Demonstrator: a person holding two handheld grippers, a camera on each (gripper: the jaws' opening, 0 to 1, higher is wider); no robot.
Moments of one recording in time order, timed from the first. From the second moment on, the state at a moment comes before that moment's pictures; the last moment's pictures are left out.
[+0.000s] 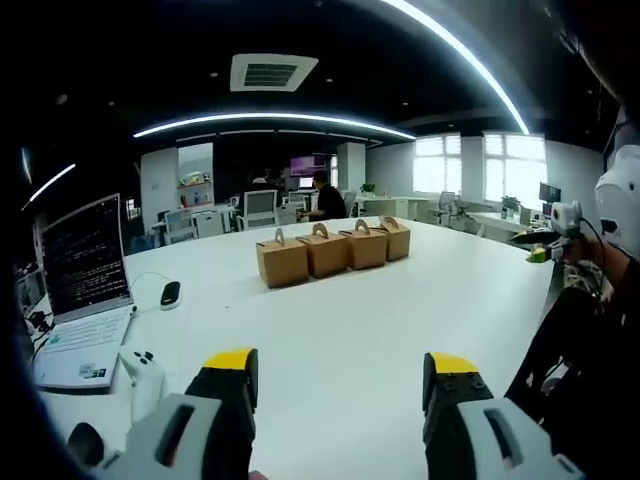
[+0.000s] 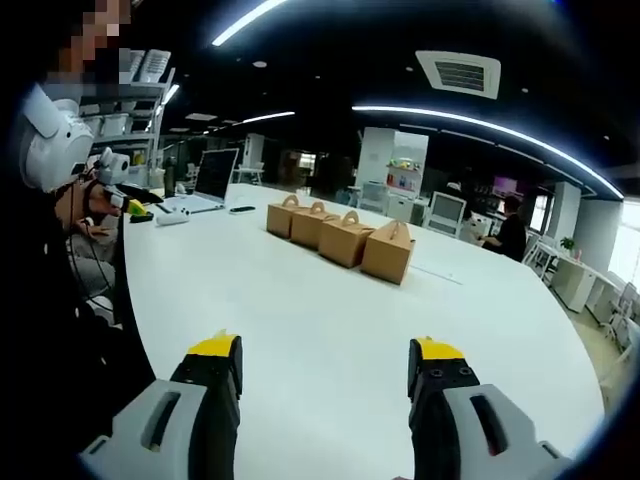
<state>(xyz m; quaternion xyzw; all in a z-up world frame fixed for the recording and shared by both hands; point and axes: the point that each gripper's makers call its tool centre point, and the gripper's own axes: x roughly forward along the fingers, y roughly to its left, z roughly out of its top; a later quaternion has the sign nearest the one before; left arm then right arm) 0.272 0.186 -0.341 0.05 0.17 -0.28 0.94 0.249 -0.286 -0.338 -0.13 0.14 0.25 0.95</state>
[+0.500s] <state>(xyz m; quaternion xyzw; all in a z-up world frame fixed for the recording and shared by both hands) 0.292 0.190 -0.318 0.09 0.18 -0.29 0.94 0.260 -0.284 -0.321 -0.15 0.15 0.25 0.94</state>
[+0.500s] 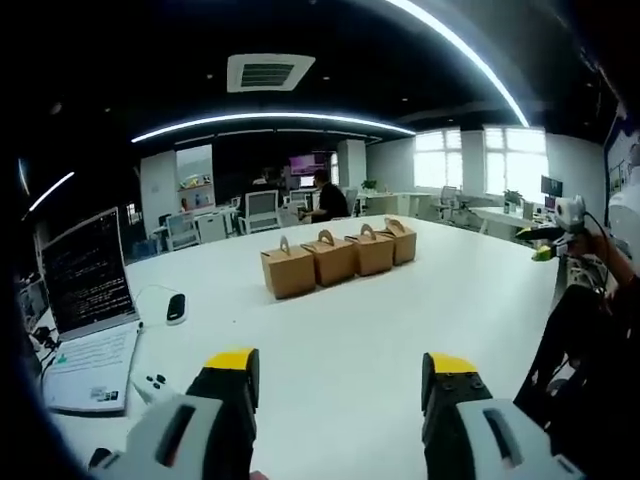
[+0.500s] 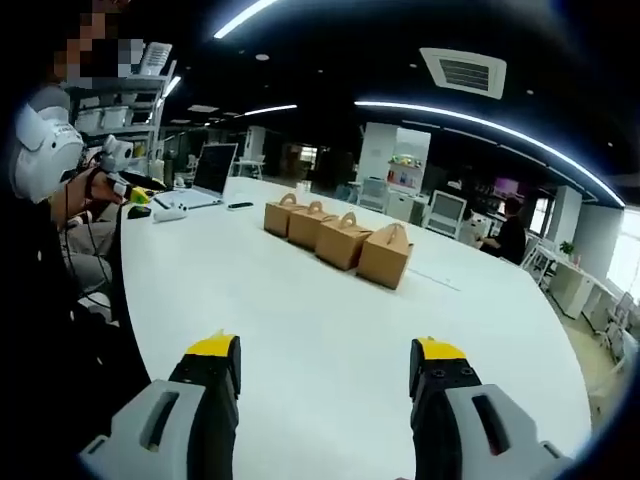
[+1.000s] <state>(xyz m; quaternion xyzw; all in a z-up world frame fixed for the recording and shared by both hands) 0.315 0.182 -0.278 0.14 0.16 -0.29 0.93 0.276 -0.279 -0.290 -0.17 0.15 0.27 0.94</state>
